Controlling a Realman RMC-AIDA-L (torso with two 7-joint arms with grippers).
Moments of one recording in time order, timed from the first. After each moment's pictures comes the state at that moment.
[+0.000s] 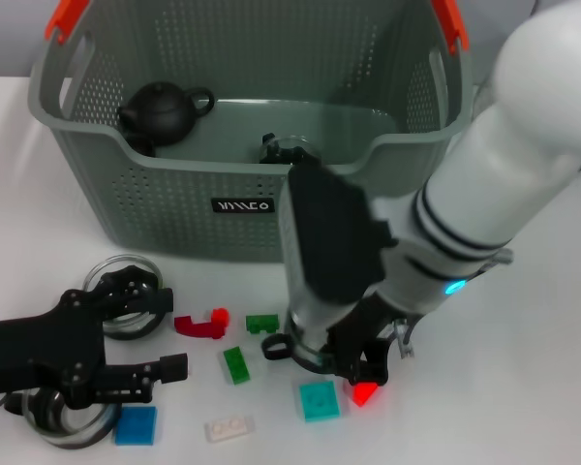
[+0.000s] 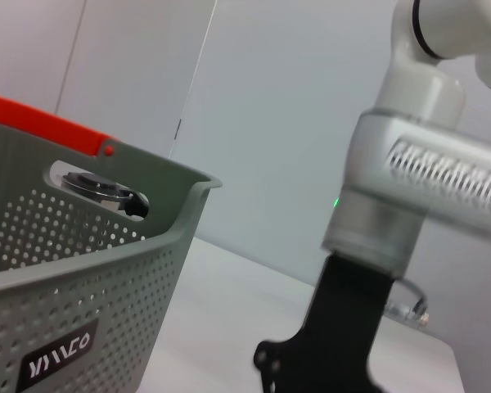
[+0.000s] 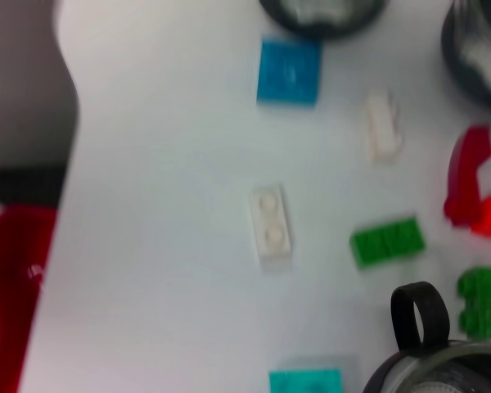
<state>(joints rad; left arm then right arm) -0.34 -2.03 0.53 0.62 2.06 1.92 -1.23 0.88 2.10 -1.89 -1.13 -2.35 -1.41 2.17</state>
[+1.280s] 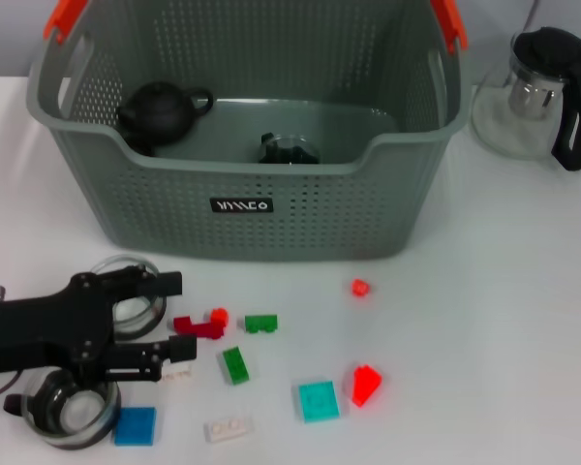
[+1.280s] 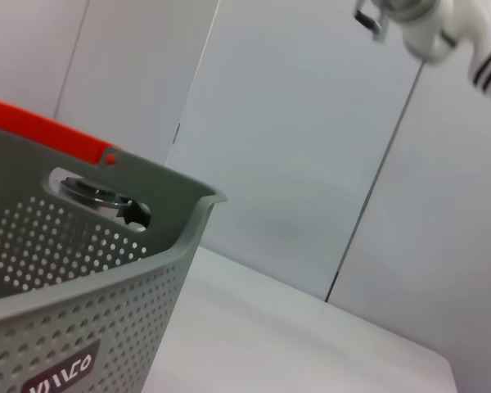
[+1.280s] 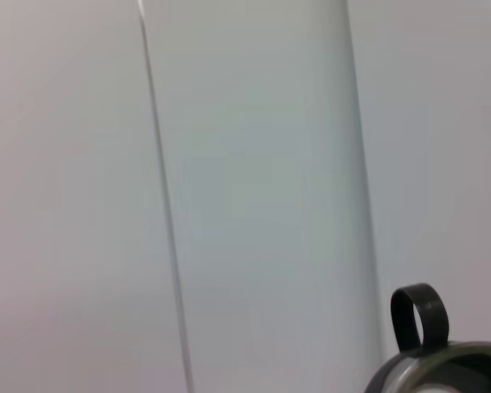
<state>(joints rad) -0.37 -2.03 0.52 0.63 2.06 1.91 -1.29 0.80 2.04 -0.86 -1.28 -1.76 -1.52 2.11</state>
